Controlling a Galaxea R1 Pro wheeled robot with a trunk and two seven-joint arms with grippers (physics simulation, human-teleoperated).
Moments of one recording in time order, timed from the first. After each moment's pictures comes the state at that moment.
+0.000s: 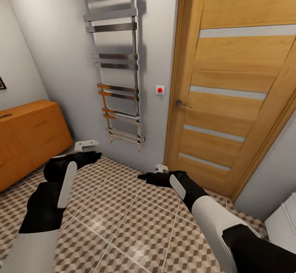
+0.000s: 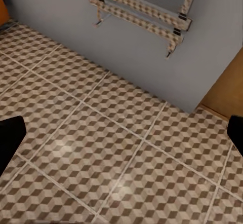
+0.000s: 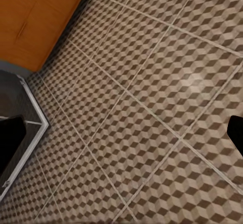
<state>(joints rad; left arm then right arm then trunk) -0.64 0.02 0.04 -1.58 0.19 1.04 0.20 -0.93 0.17 0.20 -0.43 -0.43 0.54 0.34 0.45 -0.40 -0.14</state>
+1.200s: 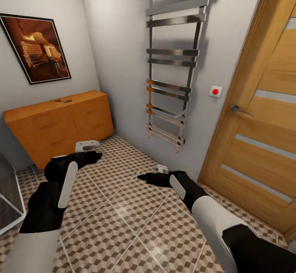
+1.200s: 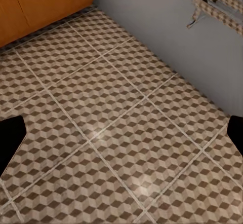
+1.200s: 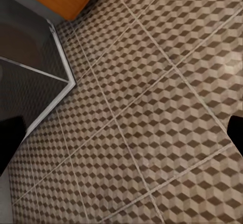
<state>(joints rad) -0.64 0.02 0.03 -1.58 0.19 1.04 0.20 -0.93 0.17 0.20 -0.43 -0.42 0.54 0.34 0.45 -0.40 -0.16</state>
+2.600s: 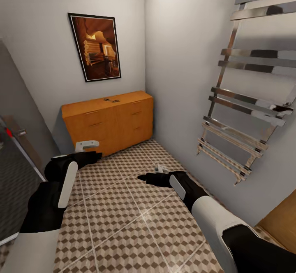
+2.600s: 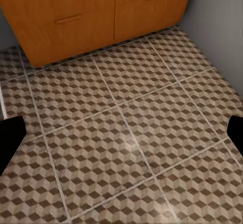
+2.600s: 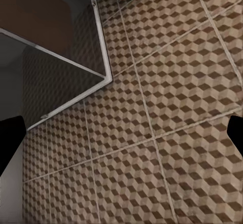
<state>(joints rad) -0.64 0.02 0.03 -1.58 0.19 1.04 0.20 -0.93 0.17 0.20 -0.43 -0.42 0.54 0.34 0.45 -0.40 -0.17</state>
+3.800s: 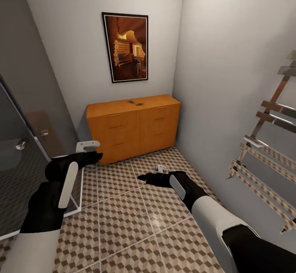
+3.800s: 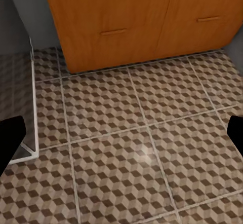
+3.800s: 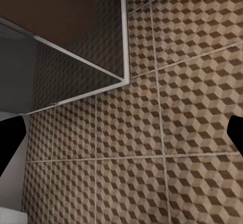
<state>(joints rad) -0.64 0.02 0.02 -1.58 0.19 1.04 0.19 -0.93 0.17 0.20 -0.43 -0.42 0.54 0.34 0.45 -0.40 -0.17</state>
